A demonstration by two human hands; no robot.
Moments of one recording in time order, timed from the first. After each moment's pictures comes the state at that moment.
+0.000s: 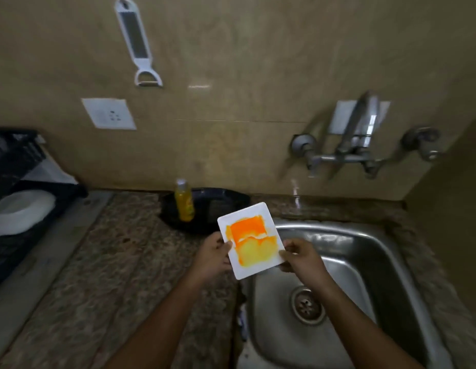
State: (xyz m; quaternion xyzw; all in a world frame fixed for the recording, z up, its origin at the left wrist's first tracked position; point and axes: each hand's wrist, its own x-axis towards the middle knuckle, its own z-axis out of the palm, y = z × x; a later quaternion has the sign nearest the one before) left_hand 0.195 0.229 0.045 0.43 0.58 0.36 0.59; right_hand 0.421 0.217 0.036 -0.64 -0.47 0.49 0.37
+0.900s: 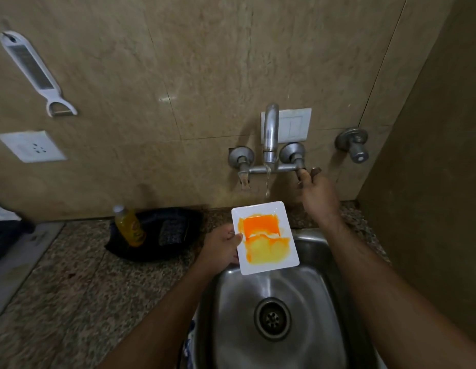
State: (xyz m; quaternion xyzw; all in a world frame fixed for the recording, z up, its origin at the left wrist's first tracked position) left_hand 0.356 0.272 0.083 0.52 0.58 0.32 0.54; right_hand 0.582 0.325 0.133 -0.72 -0.50 0.20 0.44
